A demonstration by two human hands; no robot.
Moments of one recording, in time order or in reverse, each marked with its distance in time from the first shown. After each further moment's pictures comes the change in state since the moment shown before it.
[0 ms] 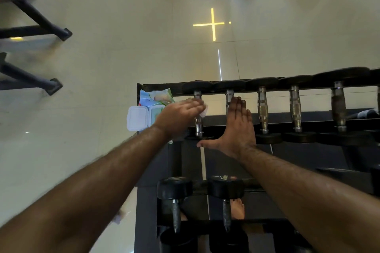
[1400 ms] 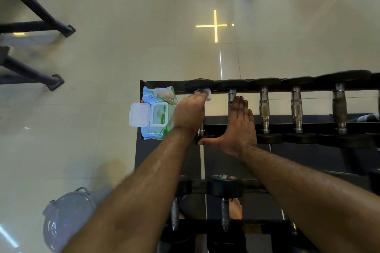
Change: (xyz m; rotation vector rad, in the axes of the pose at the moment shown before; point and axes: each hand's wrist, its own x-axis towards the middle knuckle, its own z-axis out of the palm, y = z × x) left_hand 0.028 0.047 0.006 -0.114 0.196 -0.526; right_hand 0.005 0.003 0.010 0.011 0.033 0.002
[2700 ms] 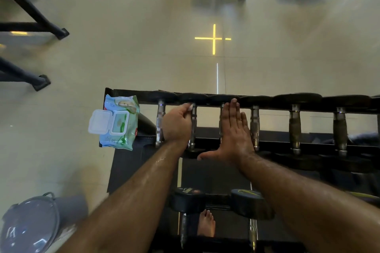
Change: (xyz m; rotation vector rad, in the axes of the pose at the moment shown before) left_hand 0.019 0.098 0.060 -0.369 0.187 -0.443; right_hand 0.010 0.118 -0.069 -0.083 -0.007 -0.241
